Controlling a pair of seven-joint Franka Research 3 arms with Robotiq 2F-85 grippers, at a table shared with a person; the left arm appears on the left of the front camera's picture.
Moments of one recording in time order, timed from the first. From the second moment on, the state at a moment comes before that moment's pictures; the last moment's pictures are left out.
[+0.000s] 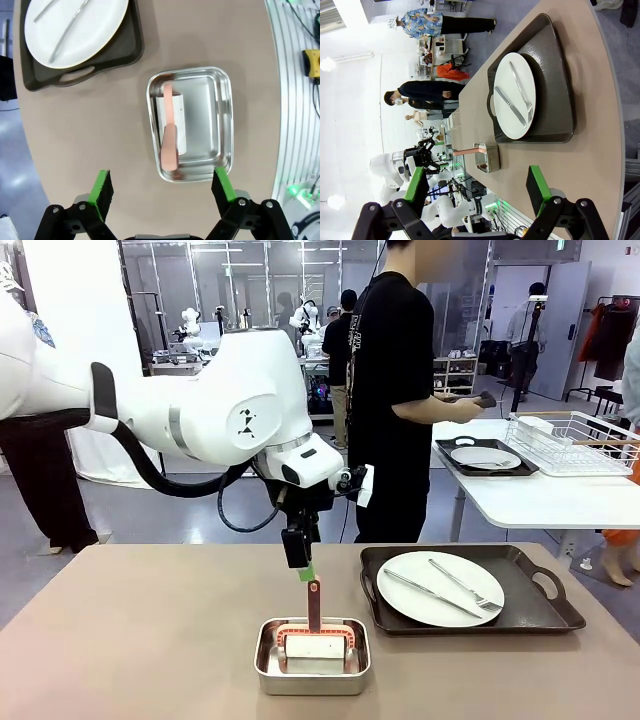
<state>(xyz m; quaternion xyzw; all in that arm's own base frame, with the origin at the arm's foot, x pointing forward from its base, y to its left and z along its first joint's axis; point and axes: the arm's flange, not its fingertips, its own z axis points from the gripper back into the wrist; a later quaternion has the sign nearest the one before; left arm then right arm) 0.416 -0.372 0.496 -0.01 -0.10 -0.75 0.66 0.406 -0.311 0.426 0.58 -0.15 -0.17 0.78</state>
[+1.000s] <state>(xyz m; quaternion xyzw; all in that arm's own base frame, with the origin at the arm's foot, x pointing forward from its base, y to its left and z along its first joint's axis) 0.419 -0.392 0.452 0.00 -0.05 -0.71 0.71 0.406 -0.311 0.426 0.58 -0.15 -0.17 0.78</state>
